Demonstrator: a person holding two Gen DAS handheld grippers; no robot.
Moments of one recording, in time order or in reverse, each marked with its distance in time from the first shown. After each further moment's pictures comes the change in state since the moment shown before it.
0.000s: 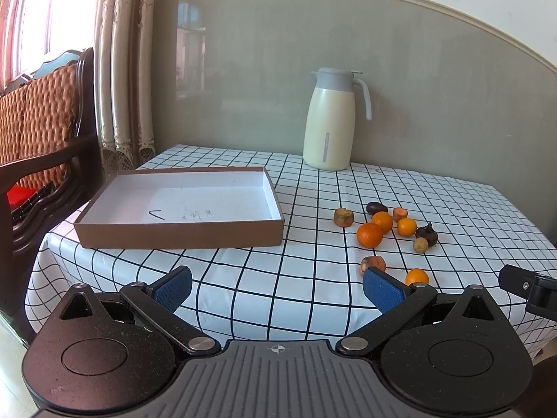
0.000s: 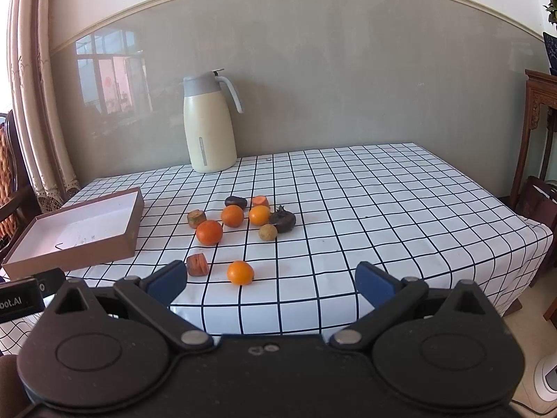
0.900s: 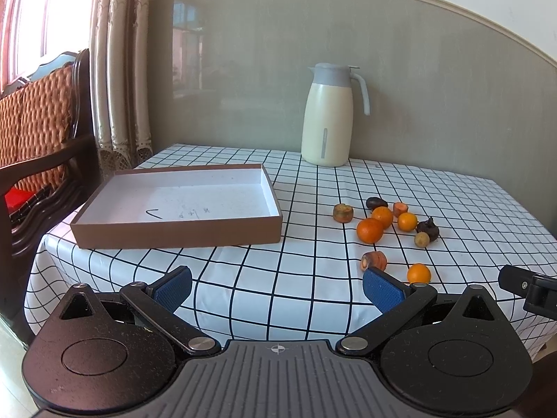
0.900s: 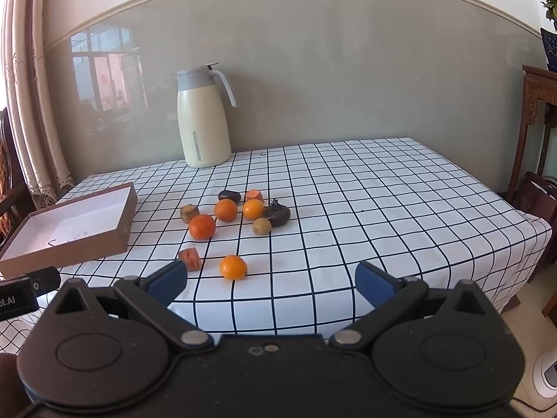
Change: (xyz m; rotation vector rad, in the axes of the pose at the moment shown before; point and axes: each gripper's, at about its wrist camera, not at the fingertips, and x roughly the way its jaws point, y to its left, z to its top) left arm 0.008 -0.006 -0.003 0.020 0.006 0.004; right arm 0.010 -0.003 -0.006 0.006 0.010 -0.022
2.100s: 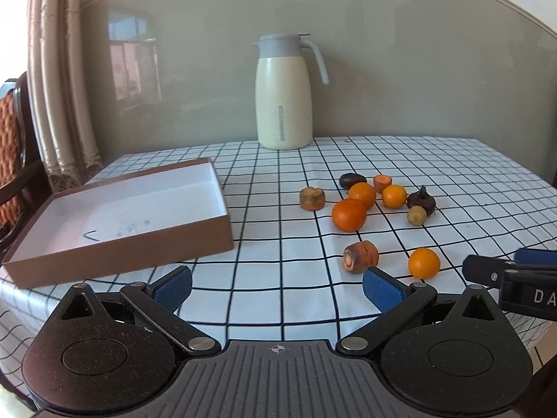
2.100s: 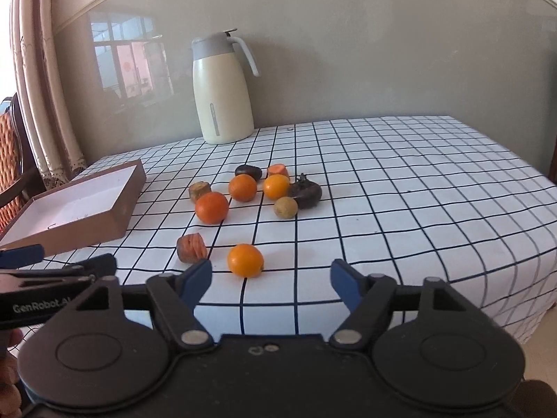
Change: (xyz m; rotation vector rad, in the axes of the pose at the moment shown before) left arm 0.089 -0.045 -0.005 0.170 0.011 -0.081; right arm 0.081 -0.003 -0.013 -0.015 0.056 0.118
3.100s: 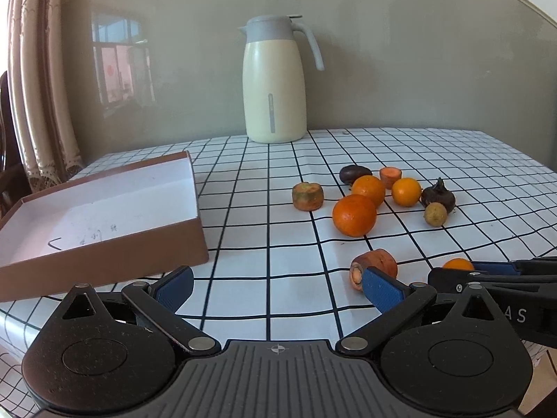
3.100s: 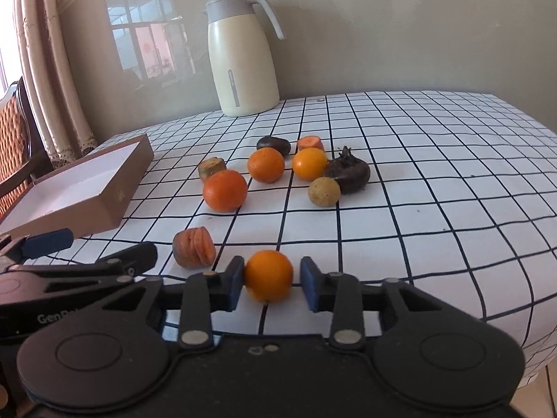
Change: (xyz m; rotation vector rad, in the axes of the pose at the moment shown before) left arm 0.061 -0.012 -0.002 0.016 0.000 -0.015; right arm 0.069 0.006 0.001 -0.019 0.073 0.086
